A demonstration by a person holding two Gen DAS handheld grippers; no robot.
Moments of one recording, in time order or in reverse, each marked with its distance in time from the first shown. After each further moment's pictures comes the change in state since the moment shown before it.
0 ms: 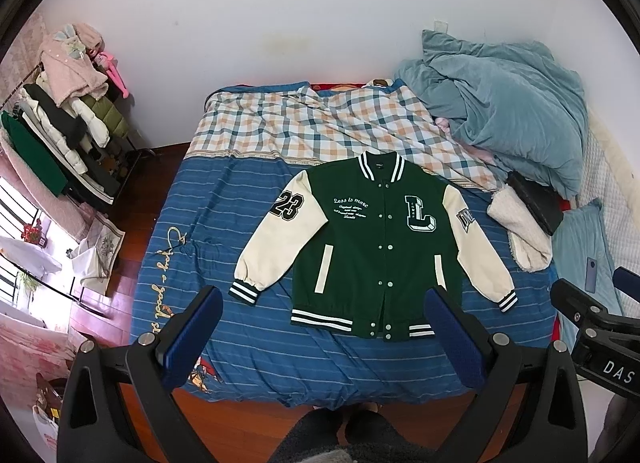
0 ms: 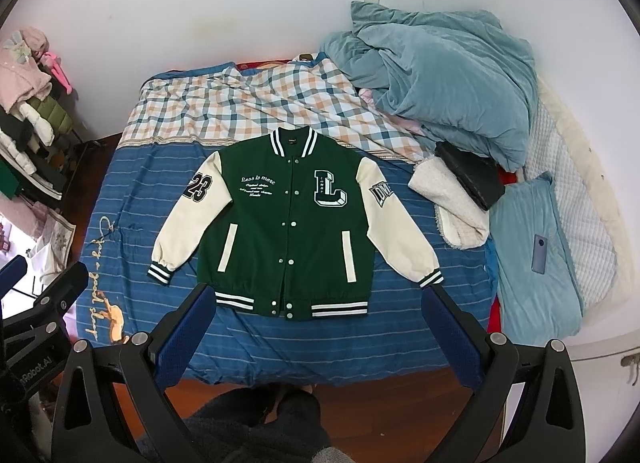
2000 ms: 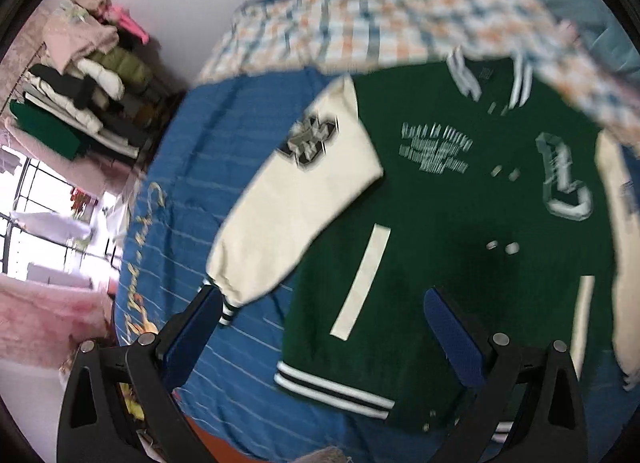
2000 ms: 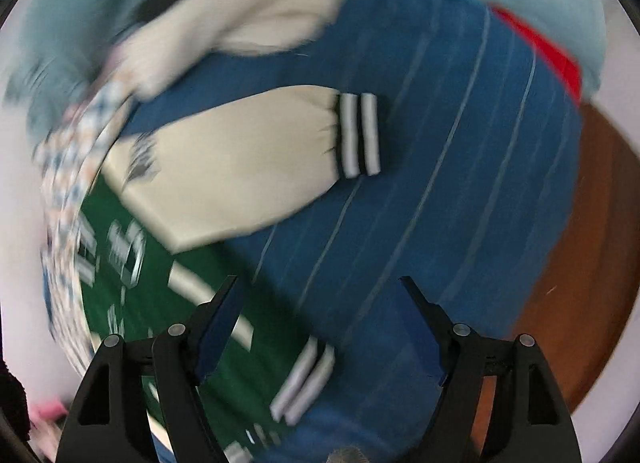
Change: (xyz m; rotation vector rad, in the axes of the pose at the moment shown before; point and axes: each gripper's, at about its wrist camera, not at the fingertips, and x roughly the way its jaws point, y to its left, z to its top) left arm 0.435 -0.050 -0.002 -0.060 0.255 0.375; right arm 0.511 -0.323 -0.160 1.199 0.249 0.045
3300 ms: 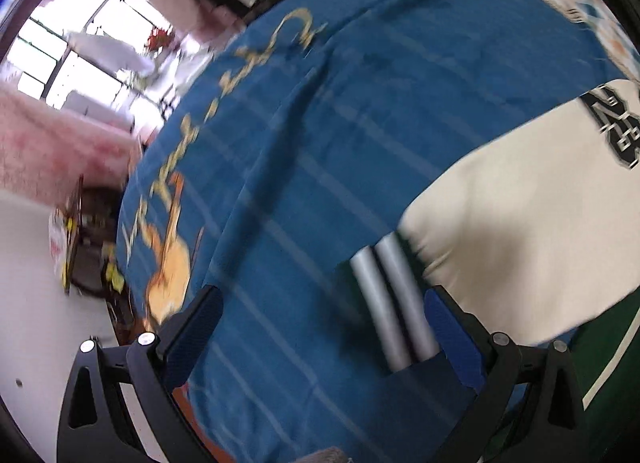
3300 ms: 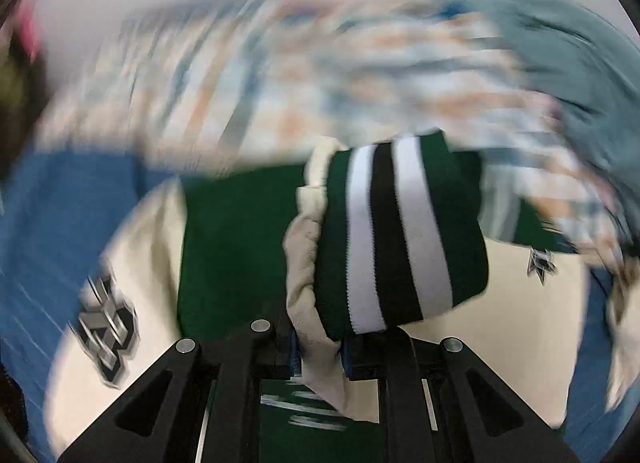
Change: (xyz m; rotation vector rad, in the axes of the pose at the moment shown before) left arm 0.227 0.231 -0.077 -0.520 0.285 0.126; right arm 0.297 0.615 -0.369 -1.432 -0.186 -0.073
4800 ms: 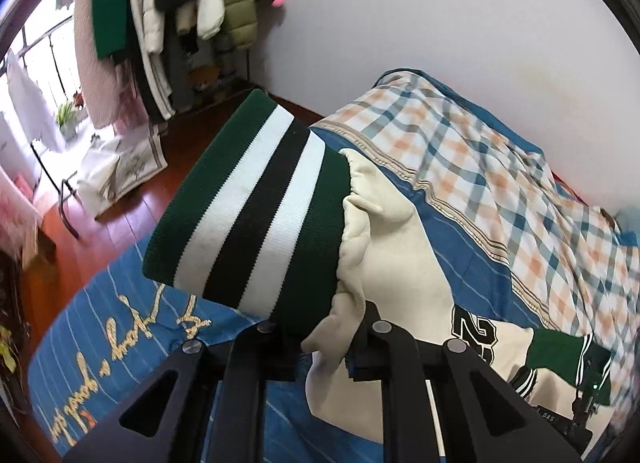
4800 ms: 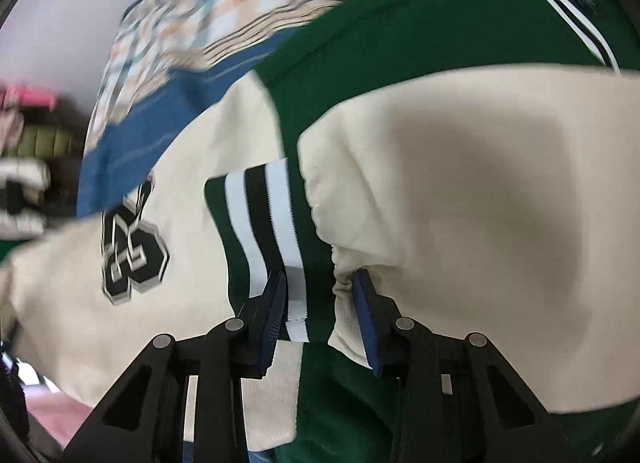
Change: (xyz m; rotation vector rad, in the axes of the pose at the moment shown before) left arm -0.063 0.000 0.275 -0.074 -0.439 -0.448; right arm 0.058 0.044 -0.033 0.315 0.253 0.488
